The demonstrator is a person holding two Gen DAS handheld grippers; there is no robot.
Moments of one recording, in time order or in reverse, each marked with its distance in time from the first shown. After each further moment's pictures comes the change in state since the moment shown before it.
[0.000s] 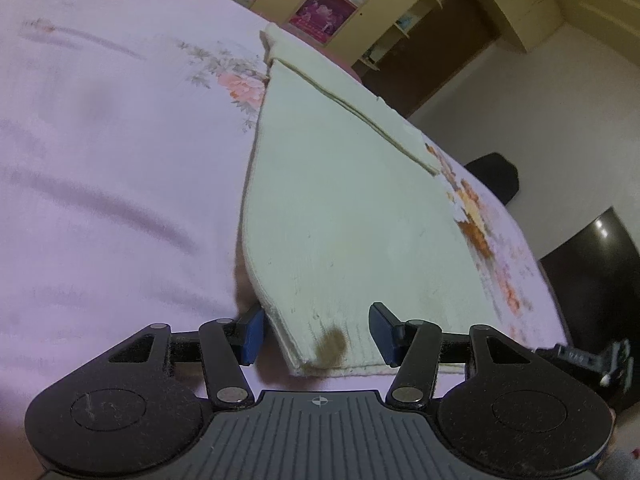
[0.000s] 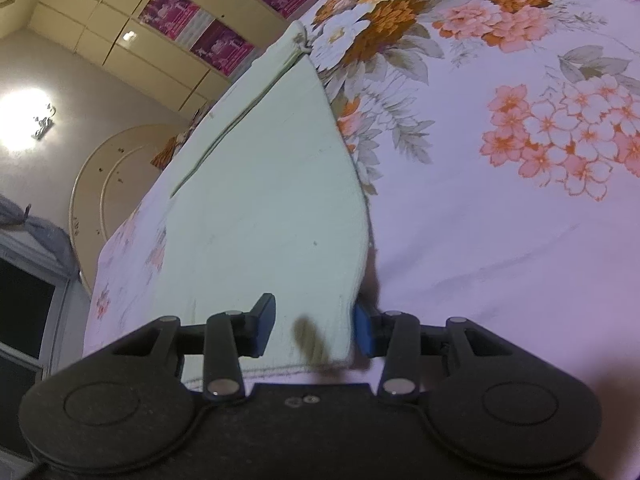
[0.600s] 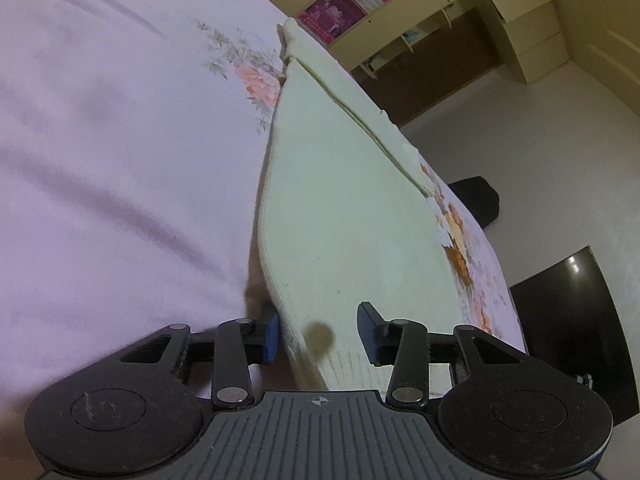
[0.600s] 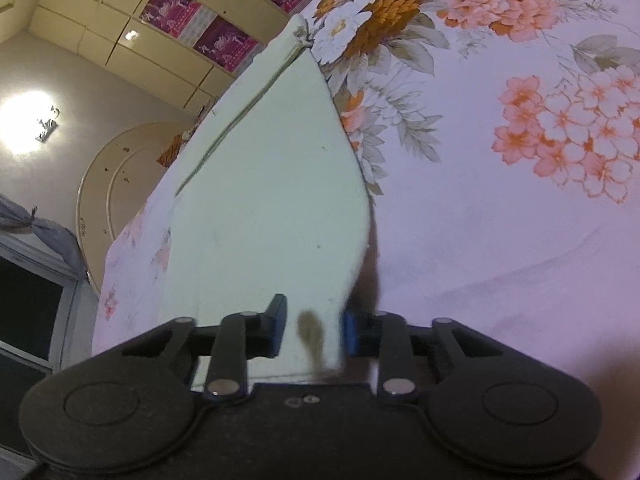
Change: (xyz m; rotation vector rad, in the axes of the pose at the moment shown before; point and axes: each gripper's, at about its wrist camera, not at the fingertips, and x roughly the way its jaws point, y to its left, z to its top) left arm 0.018 0.027 0.015 -0.118 0.008 -0.089; right arm 0.006 -0.003 0.008 0.021 0.018 0.020
